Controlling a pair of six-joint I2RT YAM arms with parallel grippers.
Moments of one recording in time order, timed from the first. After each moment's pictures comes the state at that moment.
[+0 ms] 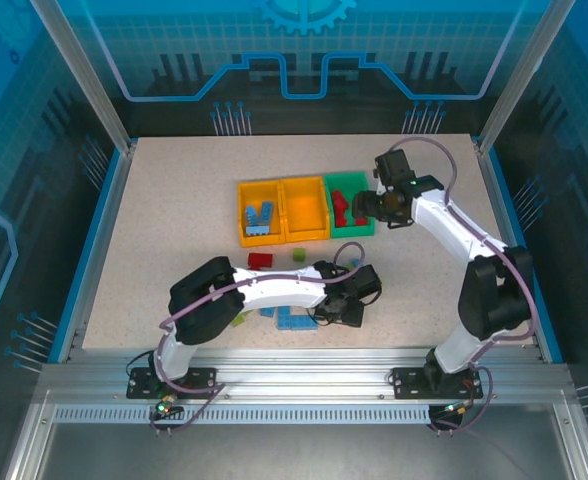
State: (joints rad) left arm -1.13 2.04 1.45 -0.75 -0.02 -0.97; right arm 0.29 1.62 1.30 -0.75 0.00 0.36
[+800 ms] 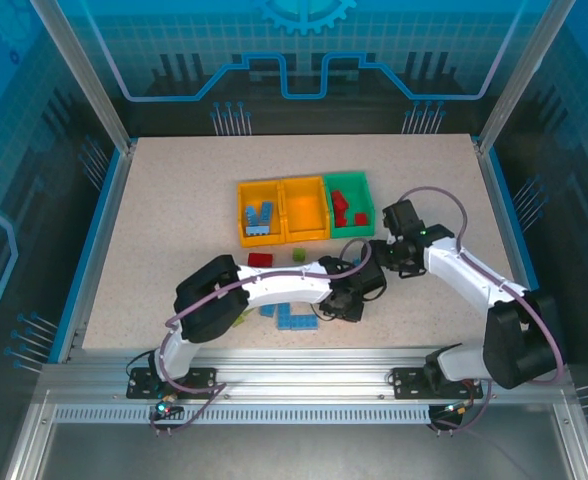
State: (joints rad) left arm -1.10 2.06 1.52 -0.81 -0.03 -0.91; right arm 0.34 1.35 0.86 -0.69 0.00 0.44
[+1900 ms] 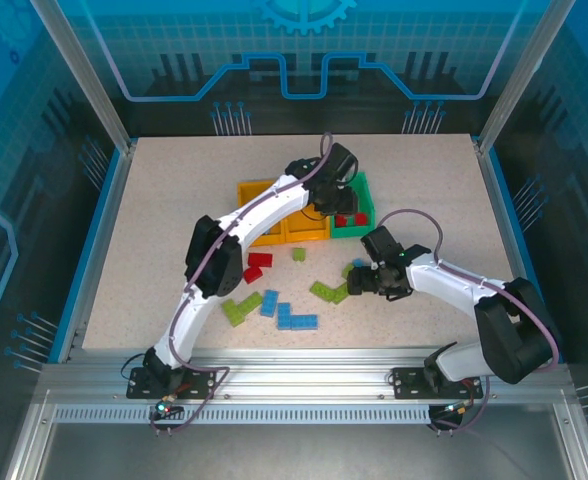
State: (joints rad) left arm -0.67 2.34 2.23 -0.91 0.12 -0.66; right arm 0.49 1.39 0.72 -0.60 0.02 0.50
